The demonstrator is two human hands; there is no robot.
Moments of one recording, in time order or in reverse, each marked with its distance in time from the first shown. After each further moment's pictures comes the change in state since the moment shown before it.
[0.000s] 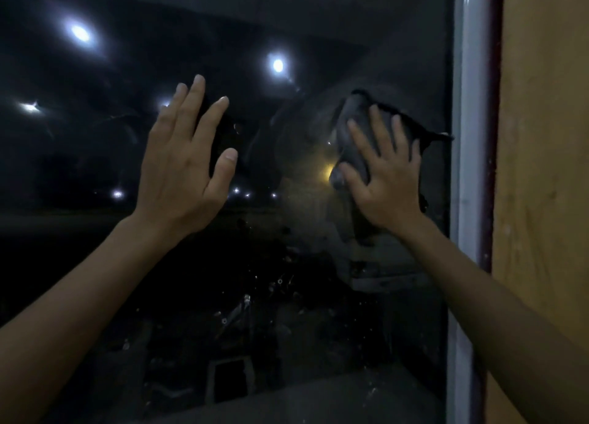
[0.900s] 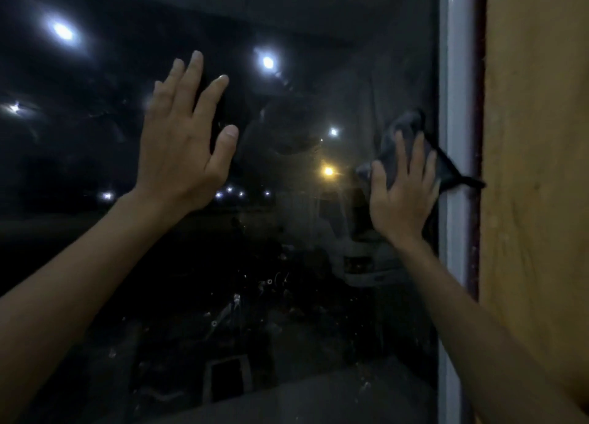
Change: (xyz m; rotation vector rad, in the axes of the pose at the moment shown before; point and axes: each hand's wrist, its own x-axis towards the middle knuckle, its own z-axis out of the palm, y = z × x) left_hand 0.025 0.008 0.005 -0.003 -0.017 0.022; right_hand -0.032 0.017 0.000 0.108 0.031 0.477
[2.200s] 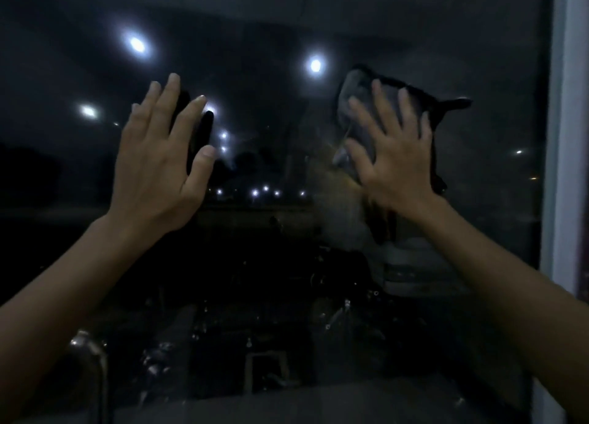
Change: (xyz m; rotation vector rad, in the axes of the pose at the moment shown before) left_hand -0.044 -0.118 -0.100 0.163 -0.021 -0.084; right_hand 0.014 -0.165 0.021 -0.094 -0.046 -0.544
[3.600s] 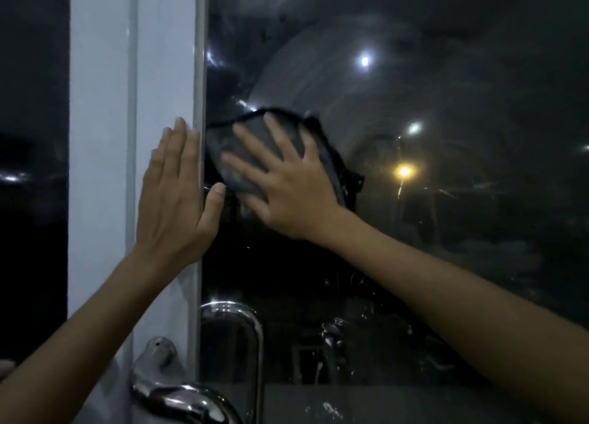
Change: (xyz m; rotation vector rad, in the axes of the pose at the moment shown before) left_hand -0.082 -0.163 -0.095 0.062 -0.042 -0.111; right_hand 0.022 -0.324 0.038 0.065 0.042 -0.496
